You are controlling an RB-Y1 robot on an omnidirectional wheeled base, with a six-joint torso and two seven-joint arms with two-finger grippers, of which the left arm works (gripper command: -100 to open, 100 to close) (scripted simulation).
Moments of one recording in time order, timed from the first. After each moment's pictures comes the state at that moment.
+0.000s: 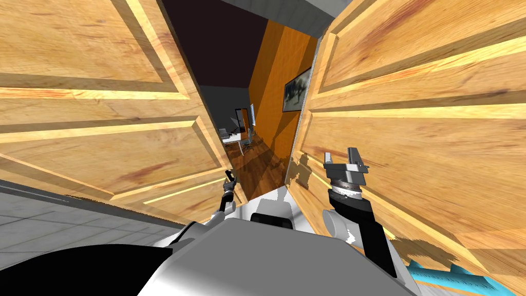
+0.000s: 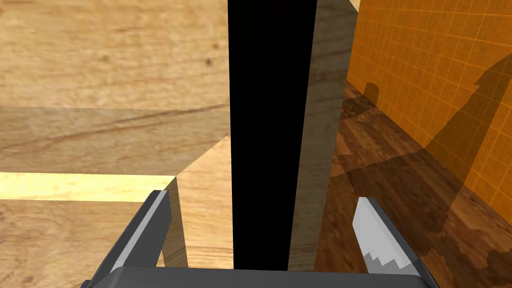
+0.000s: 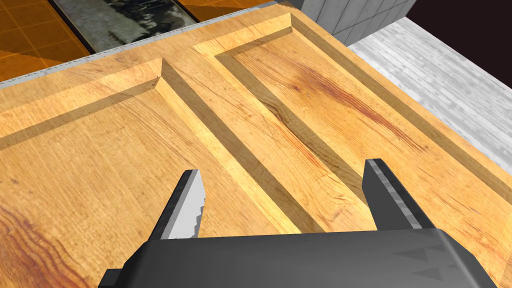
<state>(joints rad) -0.13 0.29 -0.06 -0.52 0.66 -0.89 1.44</state>
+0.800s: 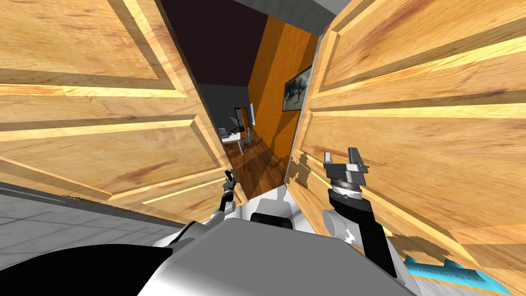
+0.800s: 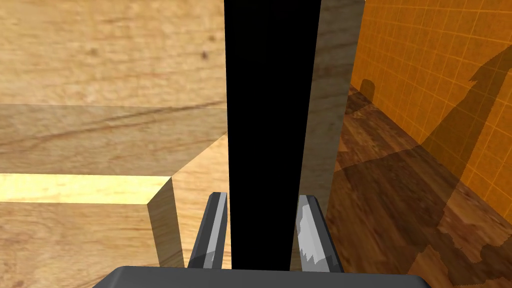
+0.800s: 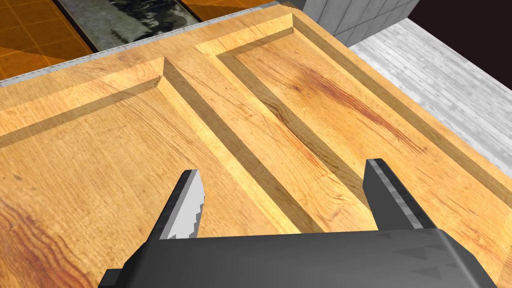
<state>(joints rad) -0.13 0.29 -0.06 -0.52 0.66 -0.89 1.45</state>
